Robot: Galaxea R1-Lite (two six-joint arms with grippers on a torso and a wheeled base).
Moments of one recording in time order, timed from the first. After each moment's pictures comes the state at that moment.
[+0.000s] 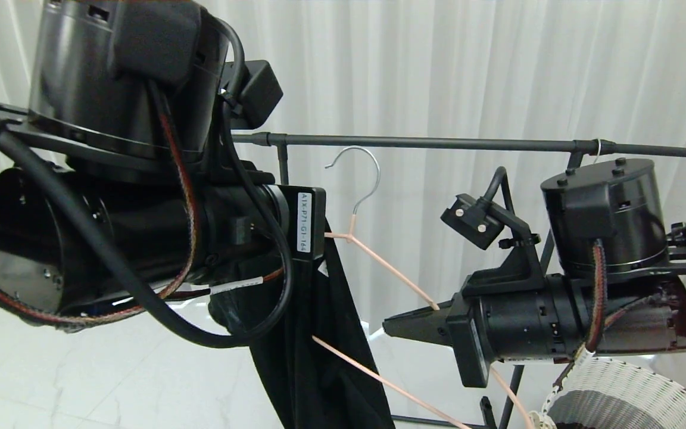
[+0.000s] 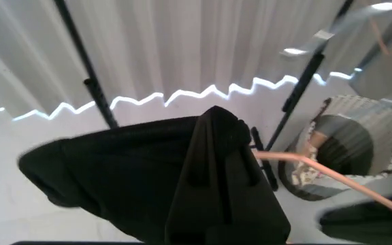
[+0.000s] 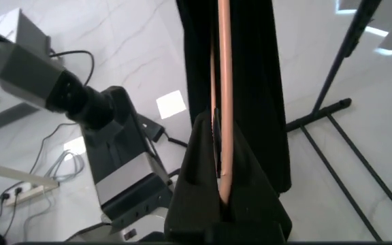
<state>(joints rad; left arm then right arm) -0.85 1.53 -1.32 0.26 0.40 -0.25 0.91 1.59 -1.00 -0.13 0.35 0.27</state>
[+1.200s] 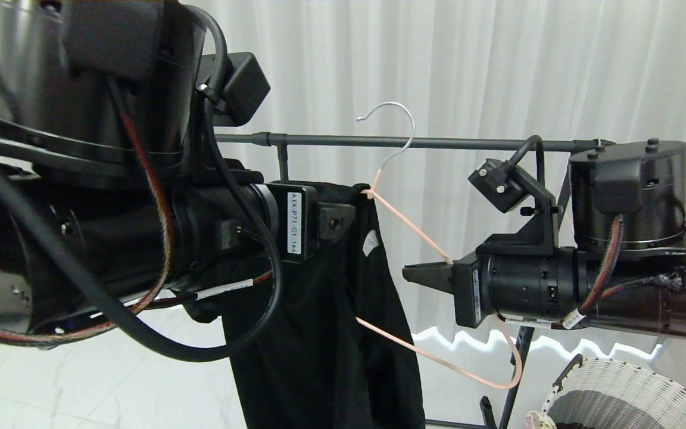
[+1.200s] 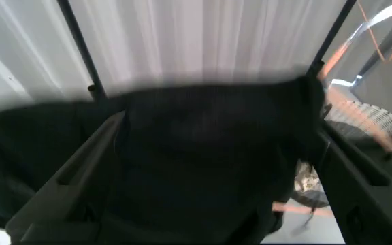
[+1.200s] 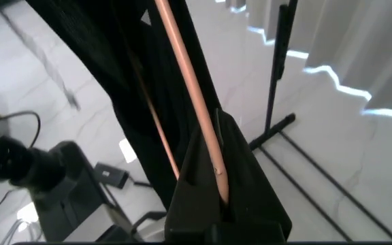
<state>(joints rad) -0.86 1.50 -1.29 0.24 0.44 -0.24 0.86 1.58 -0.99 -0.26 0.18 0.31</state>
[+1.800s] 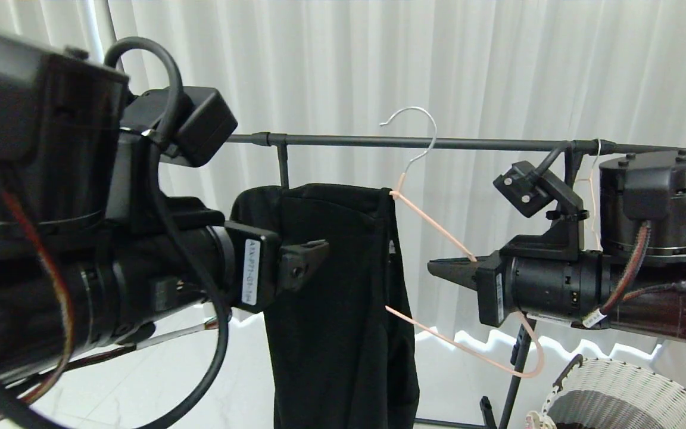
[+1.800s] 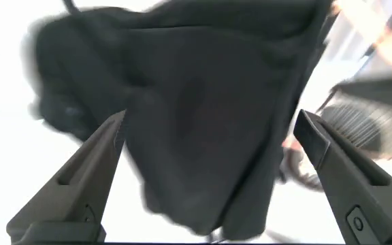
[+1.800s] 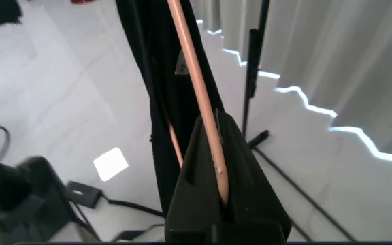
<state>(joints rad) -0.87 1.38 -1.13 0.23 0.44 -0.16 0.79 1.53 -0.90 -0.31 0.15 0.18</state>
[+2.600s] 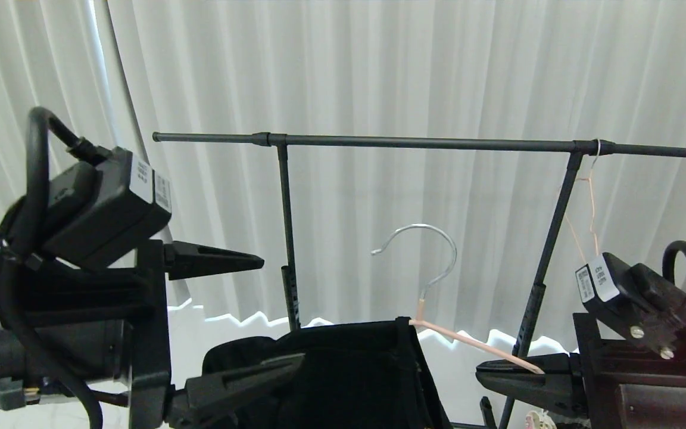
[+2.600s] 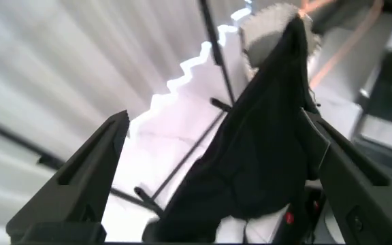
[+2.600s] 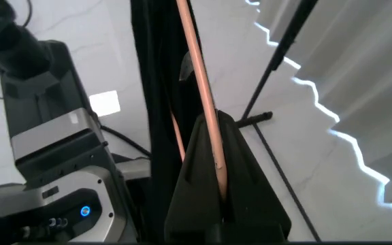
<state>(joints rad) -0.64 1.21 -0.87 0.10 -0.36 0.36 0.87 1.28 -0.62 -0.24 0.32 -0.07</state>
